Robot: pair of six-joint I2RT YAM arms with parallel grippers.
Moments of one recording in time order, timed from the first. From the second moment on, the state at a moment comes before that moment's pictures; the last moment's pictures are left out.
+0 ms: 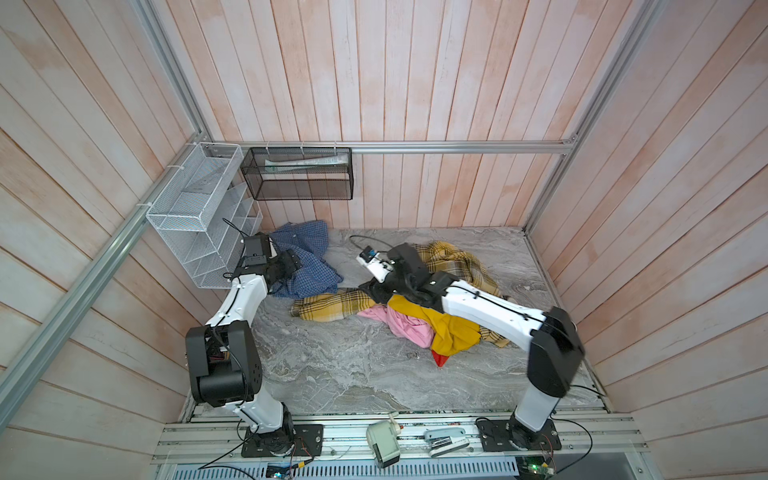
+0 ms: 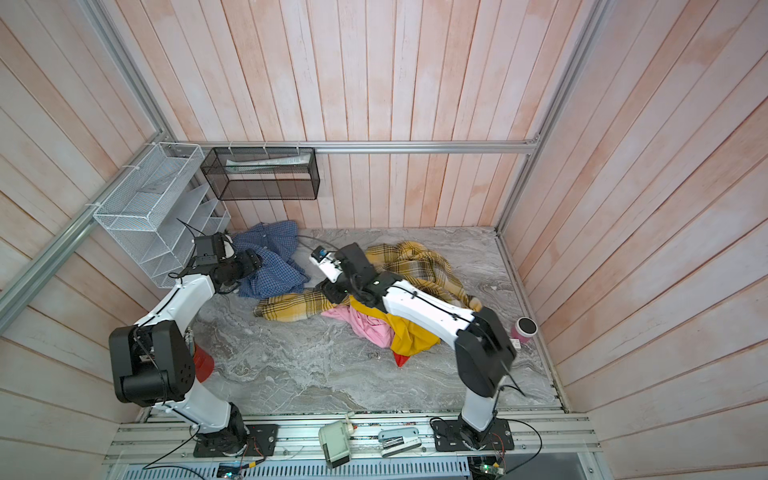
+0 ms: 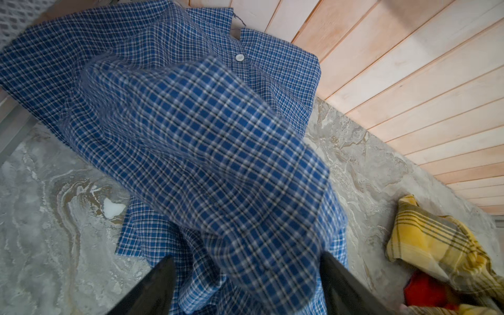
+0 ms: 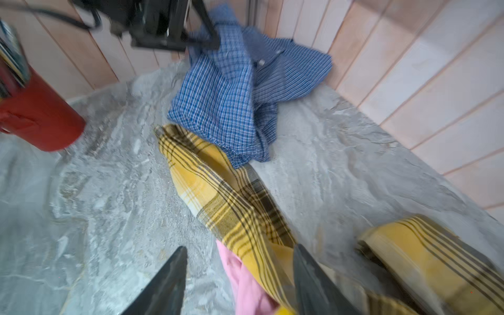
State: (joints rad) left arm 0.16 1.64 1.21 -0.32 0.20 -0.39; right arm 0.88 1.87 1.52 -0.27 -0.10 -0.16
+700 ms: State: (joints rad) left arm 0.21 1.64 1.21 -0.29 0.28 -0.41; right arm 1.01 2.54 2.14 -0.43 -0.02 -0.37
